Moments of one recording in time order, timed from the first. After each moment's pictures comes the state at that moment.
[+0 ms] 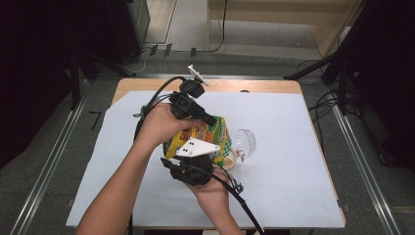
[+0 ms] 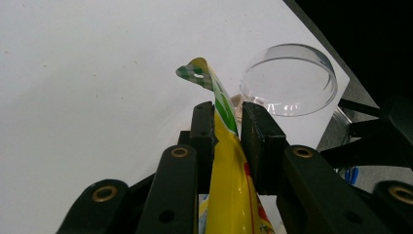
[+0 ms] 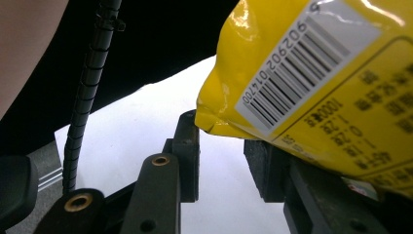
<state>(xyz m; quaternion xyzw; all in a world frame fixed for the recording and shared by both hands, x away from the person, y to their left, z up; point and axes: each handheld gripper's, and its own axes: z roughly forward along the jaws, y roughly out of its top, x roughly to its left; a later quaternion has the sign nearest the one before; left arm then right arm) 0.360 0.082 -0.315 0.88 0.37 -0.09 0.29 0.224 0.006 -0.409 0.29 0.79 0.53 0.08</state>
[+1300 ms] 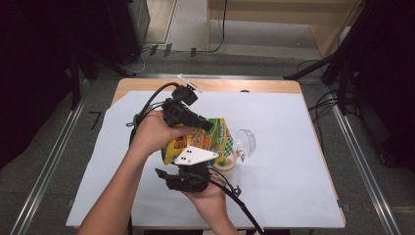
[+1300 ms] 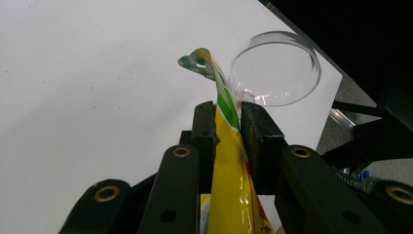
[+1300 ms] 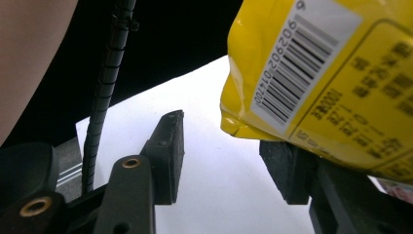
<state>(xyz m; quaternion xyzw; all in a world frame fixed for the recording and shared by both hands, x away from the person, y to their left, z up) 0.337 0.100 -0.320 0.88 0.33 -0.06 0.34 0.216 0.012 -0.428 0.26 0.79 0.55 0.06</state>
